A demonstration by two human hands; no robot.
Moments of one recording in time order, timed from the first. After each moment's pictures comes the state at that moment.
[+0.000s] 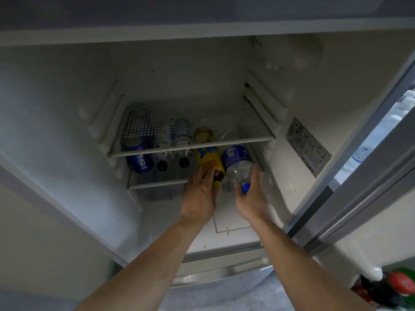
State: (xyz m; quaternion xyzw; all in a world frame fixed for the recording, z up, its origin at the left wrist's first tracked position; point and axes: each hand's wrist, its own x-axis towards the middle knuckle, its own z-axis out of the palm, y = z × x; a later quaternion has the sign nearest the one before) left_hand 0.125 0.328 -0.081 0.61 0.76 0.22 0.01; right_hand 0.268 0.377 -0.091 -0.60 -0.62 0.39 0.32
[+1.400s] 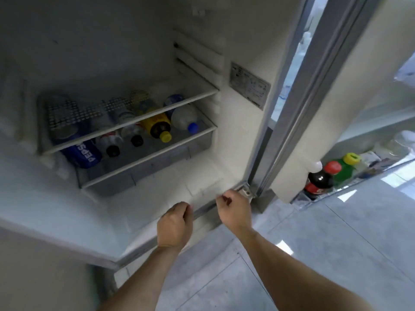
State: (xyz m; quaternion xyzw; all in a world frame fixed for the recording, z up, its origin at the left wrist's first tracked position) left_hand 0.117 0.222 -0.176 0.68 0.64 0.34 0.12; right_hand 0.291 0.243 -0.171 -0.72 -0.52 0.32 0.33
